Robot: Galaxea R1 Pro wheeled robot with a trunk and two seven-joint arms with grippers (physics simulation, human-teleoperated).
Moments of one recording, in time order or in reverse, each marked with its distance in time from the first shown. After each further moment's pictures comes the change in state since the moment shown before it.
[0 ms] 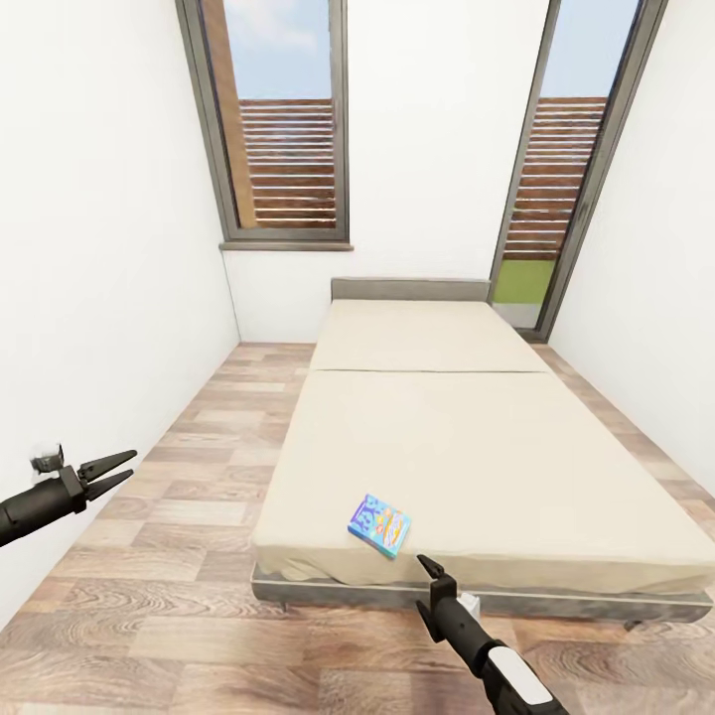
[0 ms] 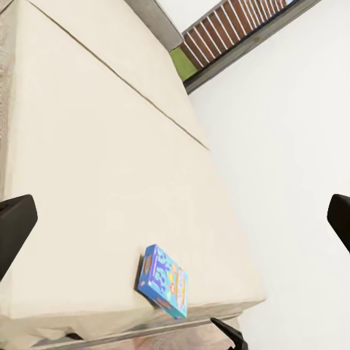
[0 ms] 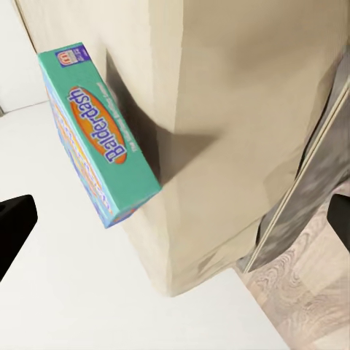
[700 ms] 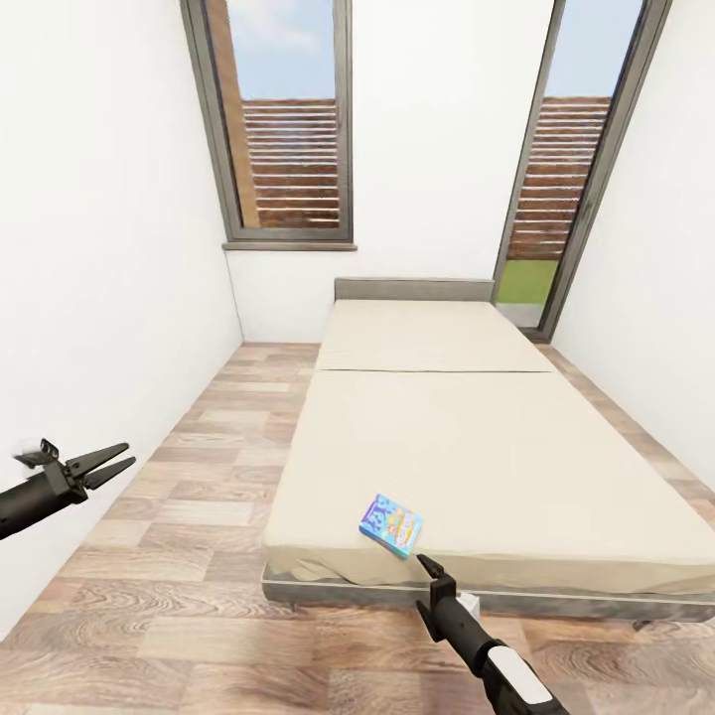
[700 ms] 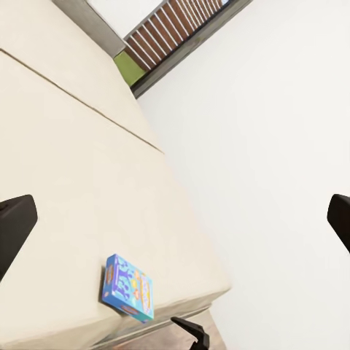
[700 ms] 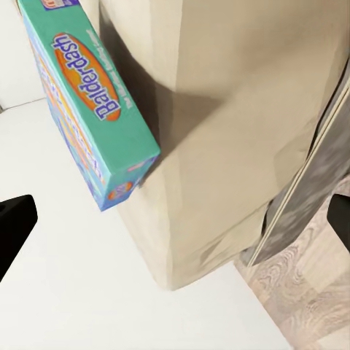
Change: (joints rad) left arm 0.001 0.001 0.002 -0.031 -0.005 -0.015 -0.176; right arm -0.001 0.000 0.001 0.000 0.000 0.000 0.001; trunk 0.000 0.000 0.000
